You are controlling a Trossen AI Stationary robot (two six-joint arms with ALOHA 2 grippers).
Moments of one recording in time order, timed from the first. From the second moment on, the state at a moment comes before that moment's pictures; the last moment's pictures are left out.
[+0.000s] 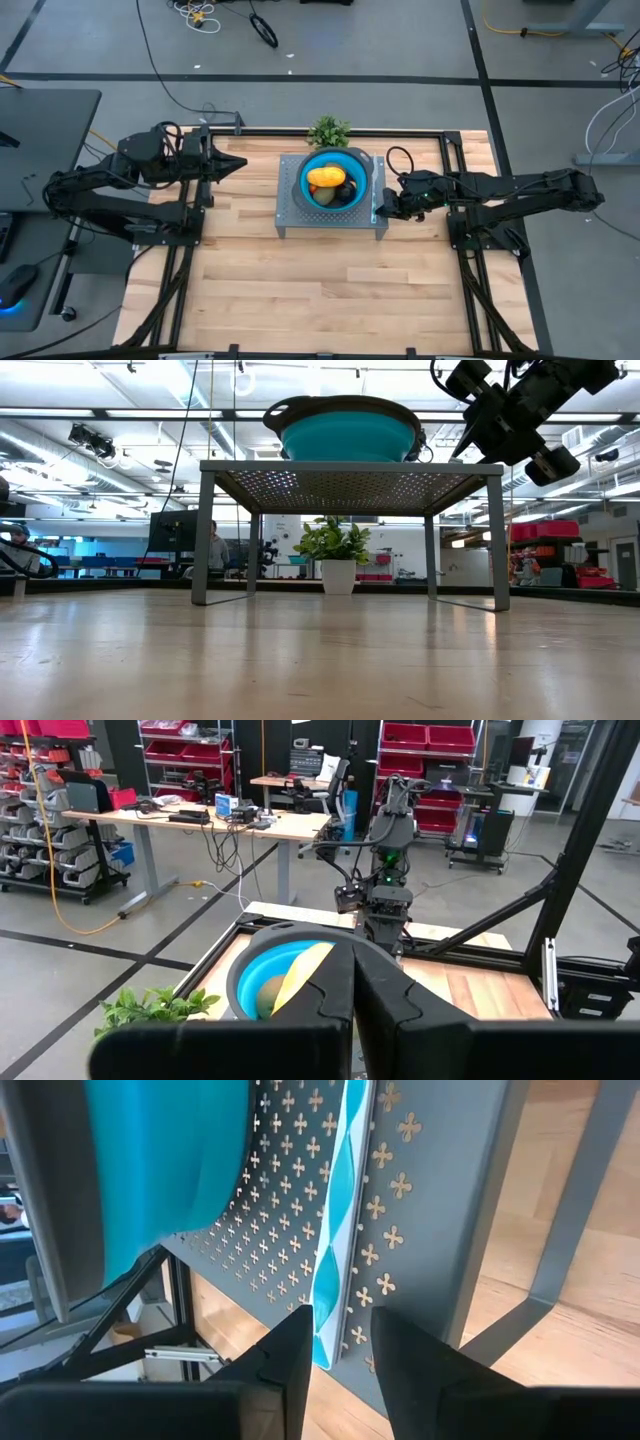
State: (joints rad) left arm 0.07 0.69 1.03 -0.38 -0.14 -0.07; right arm -0.04 0.98 0.71 -0.44 -0.07 1.48
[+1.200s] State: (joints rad) left arm 0.07 0.69 1.03 -0.38 -0.14 -0.07; right arm -0.04 0.82 0.71 -0.20 0.02 1.27
